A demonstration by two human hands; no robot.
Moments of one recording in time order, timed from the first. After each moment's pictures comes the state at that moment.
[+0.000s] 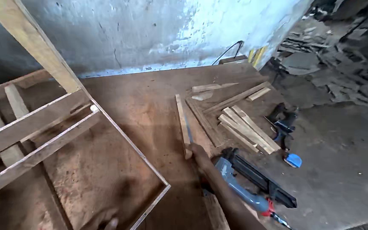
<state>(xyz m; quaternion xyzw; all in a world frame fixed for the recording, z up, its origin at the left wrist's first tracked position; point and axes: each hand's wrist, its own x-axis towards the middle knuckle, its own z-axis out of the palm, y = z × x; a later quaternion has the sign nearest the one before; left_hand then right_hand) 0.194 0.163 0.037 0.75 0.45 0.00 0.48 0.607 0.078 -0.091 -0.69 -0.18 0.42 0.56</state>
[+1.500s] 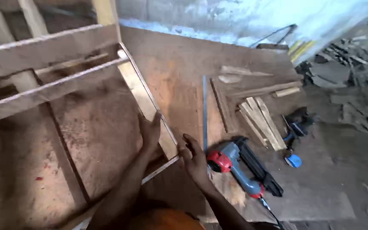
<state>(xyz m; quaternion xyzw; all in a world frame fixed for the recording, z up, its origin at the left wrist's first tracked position) 0.372 0.222 -0.071 0.52 0.53 0.40 0.54 0.460 0.040 -0.076 -0.74 -0.42 0.25 0.45</state>
